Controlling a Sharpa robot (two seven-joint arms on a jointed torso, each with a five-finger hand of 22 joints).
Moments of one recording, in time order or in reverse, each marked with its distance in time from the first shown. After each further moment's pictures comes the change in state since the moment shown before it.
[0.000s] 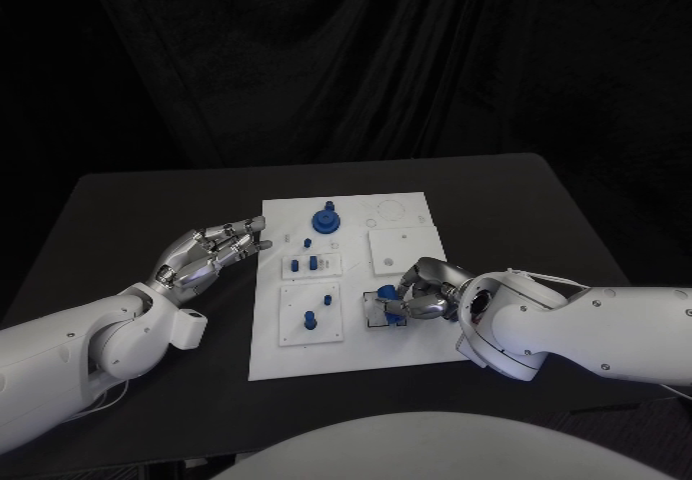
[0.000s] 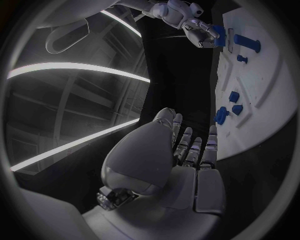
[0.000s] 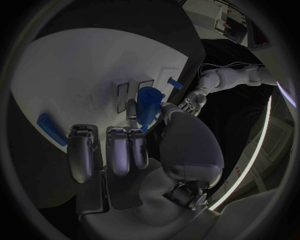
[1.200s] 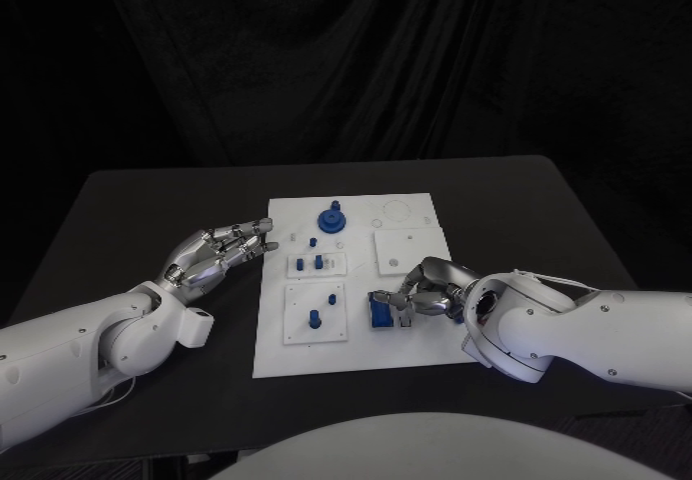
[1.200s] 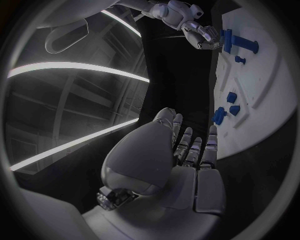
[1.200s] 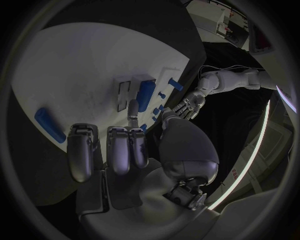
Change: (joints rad) left arm -0.010 0.002 0.000 -0.007 0.000 0.003 -0.002; left_hand 0.004 -0.004 0.003 0.003 0.000 -0.004 0.004 0.000 0.000 -0.004 0.004 0.000 0.000 0.000 0.000 0.000 0.000 0.000 0.000 0.000 0.000 -0.001; right arm 0.000 -0.005 0.000 -0.005 -0.033 0.004 0.017; right_hand -0.131 0.081 -0.245 0.006 -0.279 -0.012 0.008 -0.022 0.025 0.000 0.007 0.000 0.000 0.003 0.003 -0.008 0.000 0.000 0.000 0.007 -0.013 0.000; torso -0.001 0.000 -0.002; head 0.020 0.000
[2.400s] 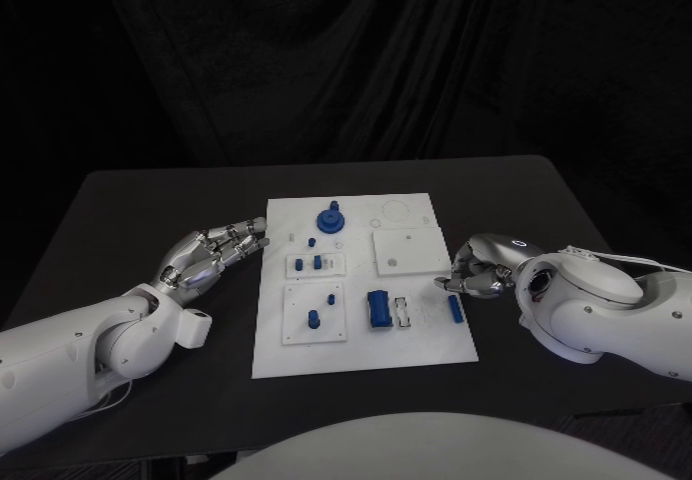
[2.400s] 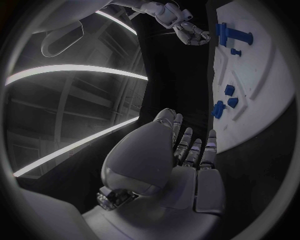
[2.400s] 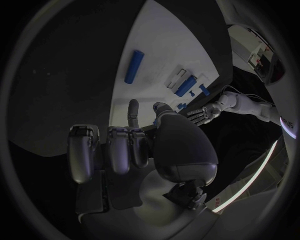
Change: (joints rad) left arm -0.004 -0.003 0.000 0.002 0.000 -0.056 0.010; left_hand 0.012 -0.004 0.025 0.028 0.008 0.000 0.000 0.000 -0.002 -0.005 -0.005 0.000 0.000 -0.034 -0.013 -0.007 -0.005 0.000 -0.090 -0.036 -0.022 -0.077; right arm 0.053 -0.191 -0.002 0.016 -0.347 0.143 -0.107; right_hand 0.179 -0.014 0.003 -0.003 0.315 0.007 -0.007 -0.022 -0.011 0.000 0.000 0.000 0.001 0.000 0.000 0.004 0.000 0.000 0.000 0.000 0.016 0.000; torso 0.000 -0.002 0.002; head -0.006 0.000
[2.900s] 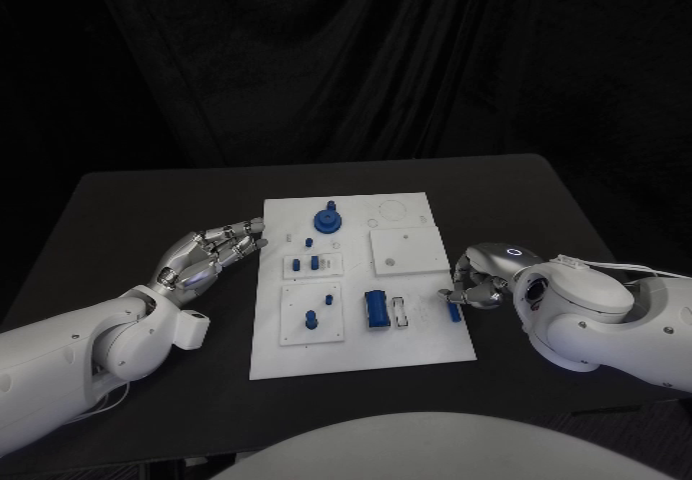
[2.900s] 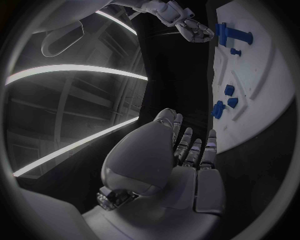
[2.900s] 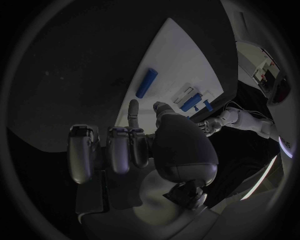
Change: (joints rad) left arm 0.000 -0.001 0.000 -0.001 0.000 0.002 0.001; left_hand 0.004 -0.004 0.006 0.000 0.000 0.000 0.000 0.000 0.000 0.000 0.000 0.000 0.000 0.000 0.000 0.000 0.000 0.000 0.004 0.004 0.000 0.009; right arm -0.036 0.006 0.000 -0.005 -0.114 0.061 -0.042; right_hand 0.005 -0.005 0.000 0.000 0.009 -0.004 0.004 0.000 -0.003 0.000 0.000 0.000 0.000 0.000 0.000 0.000 0.000 0.000 0.000 0.000 0.000 0.000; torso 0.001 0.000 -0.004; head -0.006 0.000
